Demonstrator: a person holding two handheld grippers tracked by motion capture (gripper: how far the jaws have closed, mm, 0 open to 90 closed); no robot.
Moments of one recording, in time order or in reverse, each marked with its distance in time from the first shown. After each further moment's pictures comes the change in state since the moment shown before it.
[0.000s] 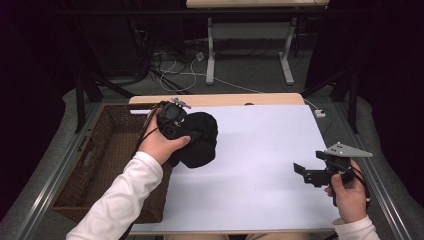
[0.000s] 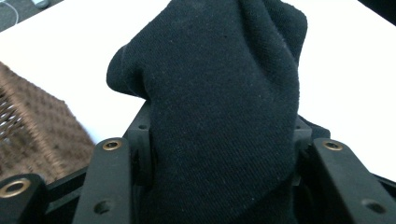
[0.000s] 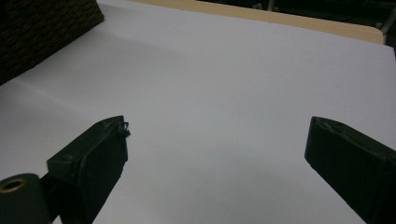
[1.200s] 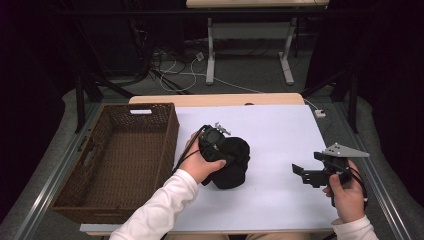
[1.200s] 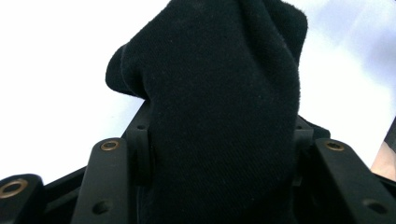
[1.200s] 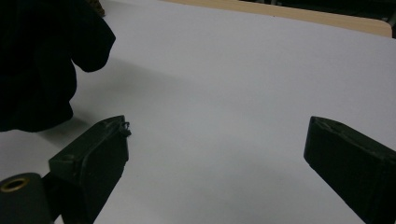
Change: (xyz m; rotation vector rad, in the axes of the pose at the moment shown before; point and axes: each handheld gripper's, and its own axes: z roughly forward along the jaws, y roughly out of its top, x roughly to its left) left arm -0.066 -0.008 0.093 0.071 -0.129 0.095; right arm 0.000 -0.004 0.006 0.011 0.007 0.003
